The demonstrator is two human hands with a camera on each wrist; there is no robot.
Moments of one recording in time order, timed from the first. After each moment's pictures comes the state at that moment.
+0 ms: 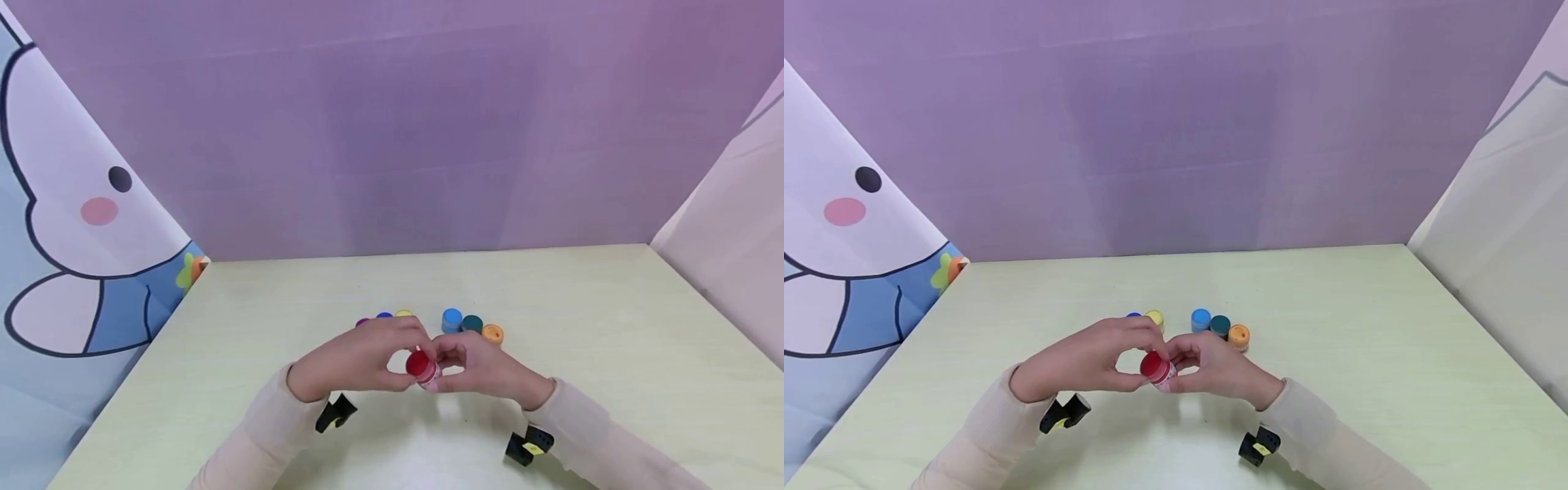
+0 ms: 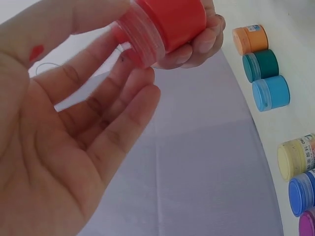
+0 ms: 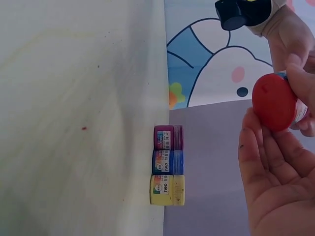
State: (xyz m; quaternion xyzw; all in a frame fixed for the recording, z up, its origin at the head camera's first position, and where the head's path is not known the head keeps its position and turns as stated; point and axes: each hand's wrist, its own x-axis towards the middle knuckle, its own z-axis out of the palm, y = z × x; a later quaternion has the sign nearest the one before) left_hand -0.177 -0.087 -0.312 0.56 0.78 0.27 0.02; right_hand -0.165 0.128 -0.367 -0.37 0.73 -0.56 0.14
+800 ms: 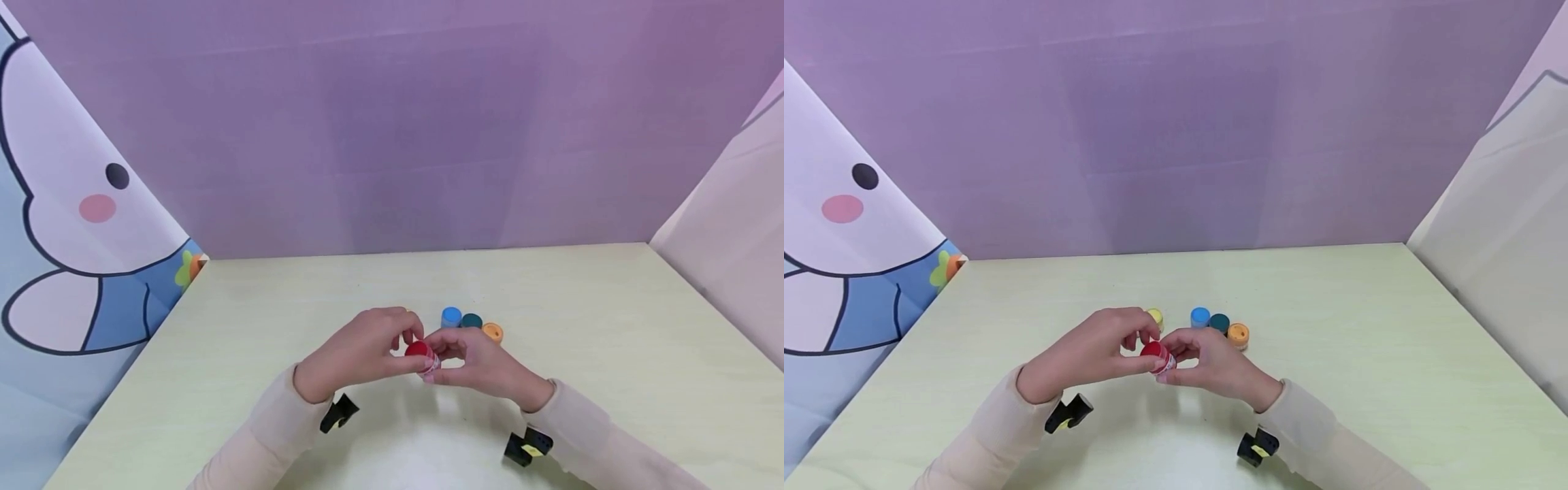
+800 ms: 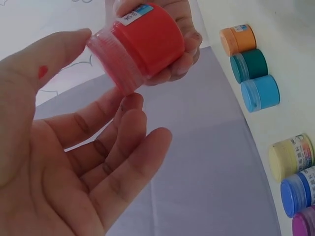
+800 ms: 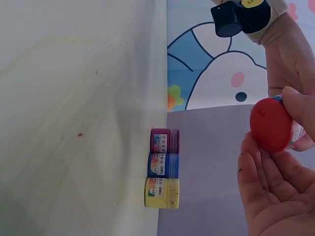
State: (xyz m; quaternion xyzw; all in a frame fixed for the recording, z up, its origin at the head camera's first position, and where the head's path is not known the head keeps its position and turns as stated) left_hand -0.177 -0.082 -0.314 0.44 0.86 0.25 -0.01; right_hand -0.167 0.128 -0.372 -0.32 0.77 -0.54 0.09
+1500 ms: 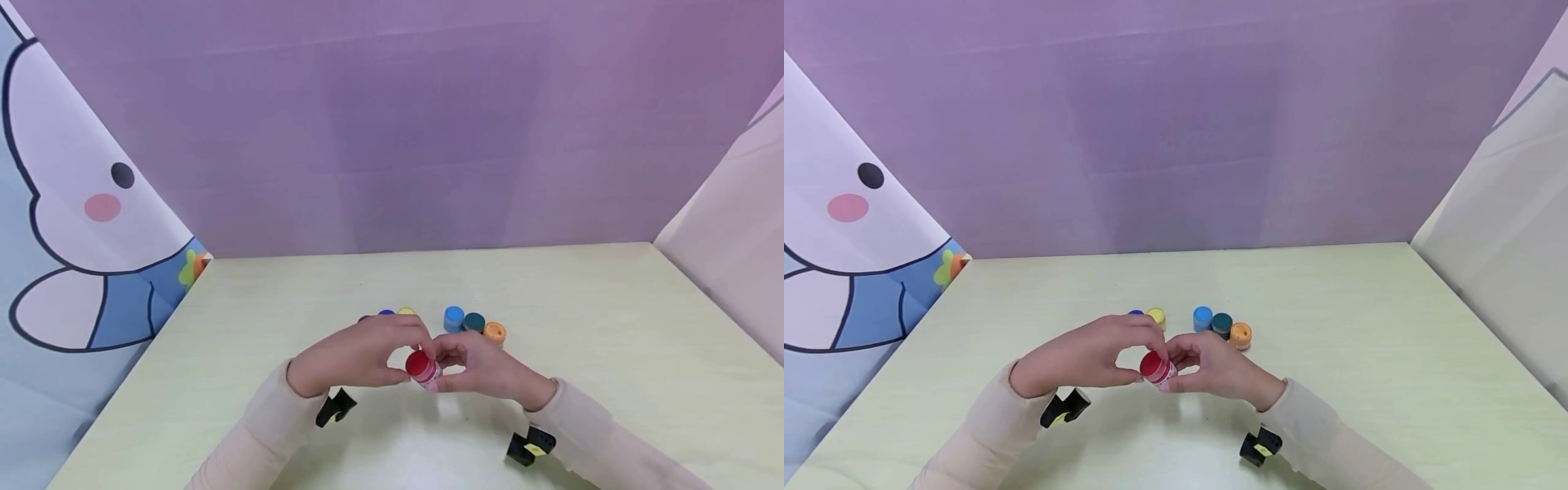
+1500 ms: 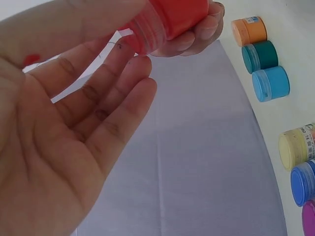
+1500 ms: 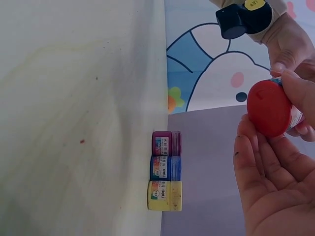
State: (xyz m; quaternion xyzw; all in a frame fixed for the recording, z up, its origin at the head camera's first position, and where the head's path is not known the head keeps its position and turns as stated) left_hand -0.179 -0.090 -0.309 0.58 0.78 0.25 0.02; right_hand -0.169 0.128 -0.374 -0.36 0.75 -0.54 0.13
